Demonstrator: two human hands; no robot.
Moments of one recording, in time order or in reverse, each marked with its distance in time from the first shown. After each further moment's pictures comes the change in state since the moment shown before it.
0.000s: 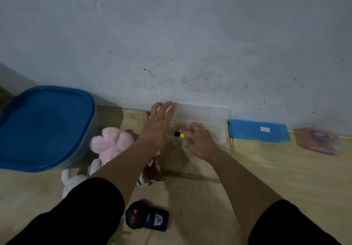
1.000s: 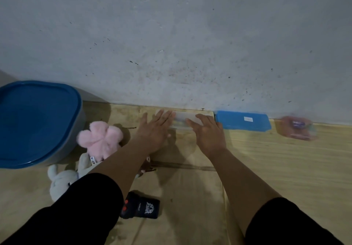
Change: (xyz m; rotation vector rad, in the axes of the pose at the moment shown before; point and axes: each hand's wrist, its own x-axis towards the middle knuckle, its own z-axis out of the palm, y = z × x) left_hand -0.010 0.014 0.021 0.177 -0.254 0.196; right_hand -0.041 0.019 -0.010 -0.313 0.260 0.195
